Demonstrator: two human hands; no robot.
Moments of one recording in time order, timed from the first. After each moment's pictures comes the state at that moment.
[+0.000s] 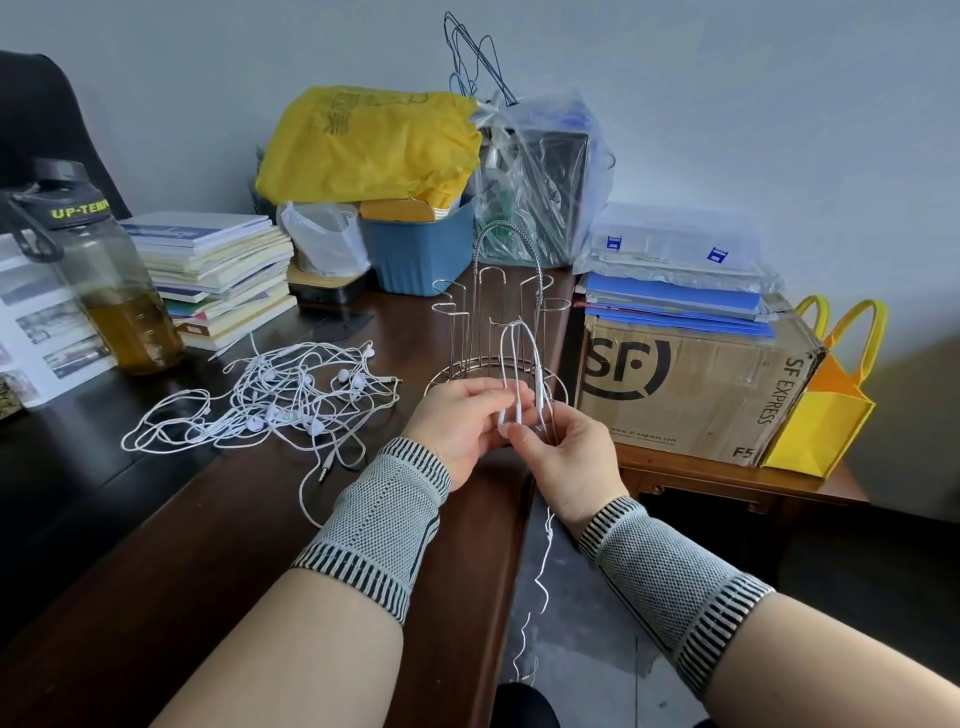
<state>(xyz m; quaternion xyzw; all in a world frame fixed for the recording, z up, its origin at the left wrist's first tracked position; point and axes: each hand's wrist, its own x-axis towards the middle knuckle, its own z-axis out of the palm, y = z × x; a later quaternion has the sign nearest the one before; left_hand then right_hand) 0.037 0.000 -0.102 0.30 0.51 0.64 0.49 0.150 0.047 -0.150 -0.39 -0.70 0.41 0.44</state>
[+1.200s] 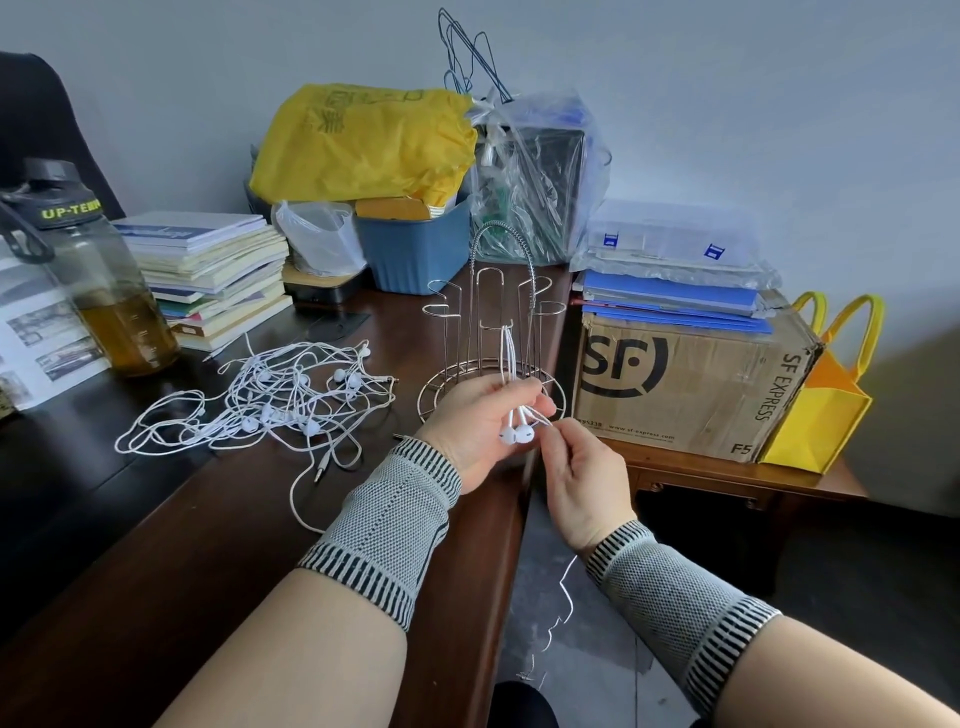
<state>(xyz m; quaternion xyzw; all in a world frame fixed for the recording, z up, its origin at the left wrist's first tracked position) 0.049 0.005 -0.101 0.32 0.49 0.61 0.53 0.167 0.038 -0.163 -0.41 -0.74 0.30 0.44</state>
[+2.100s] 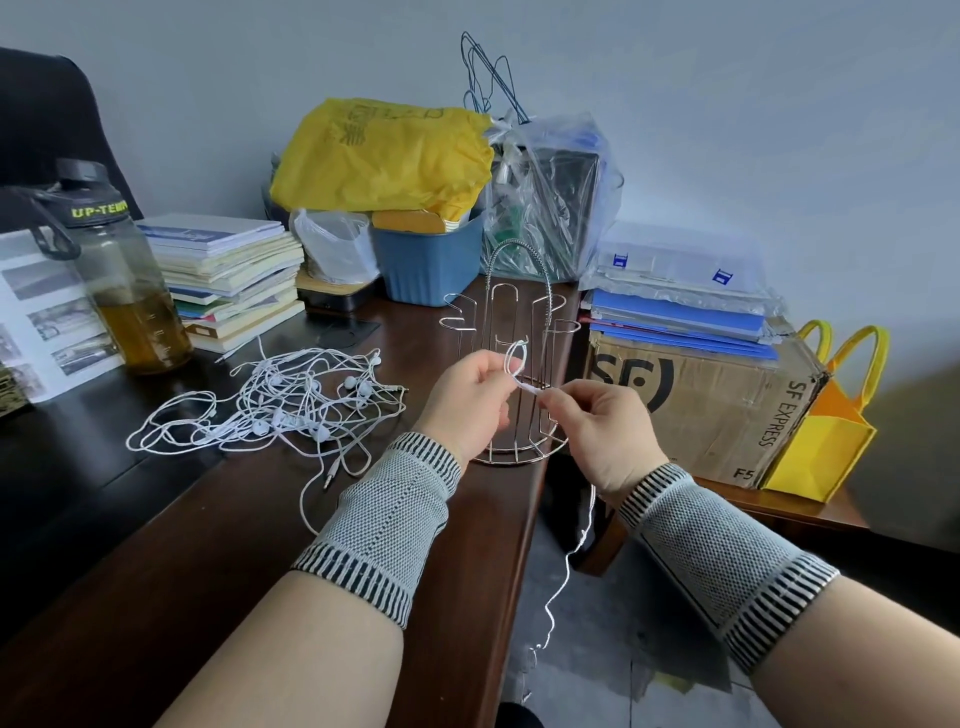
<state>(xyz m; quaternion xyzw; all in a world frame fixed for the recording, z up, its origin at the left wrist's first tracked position) 0.028 0.011 -0.094 0.44 0.60 0.60 0.30 0.163 0.060 -0.100 -0.39 -0.75 0.36 0.41</state>
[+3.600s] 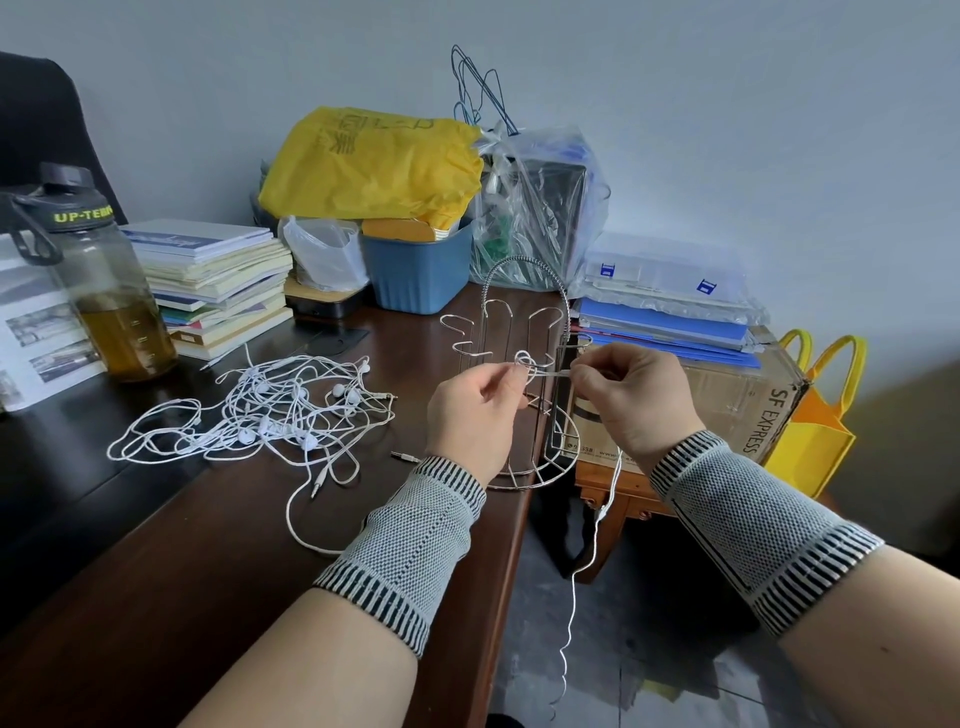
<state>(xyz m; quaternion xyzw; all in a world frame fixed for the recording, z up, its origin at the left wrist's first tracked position) 0.052 0.009 -0.094 0.44 0.65 0.60 0.12 0.184 0.080 -0.068 -0.40 -0.73 0.32 0.45</state>
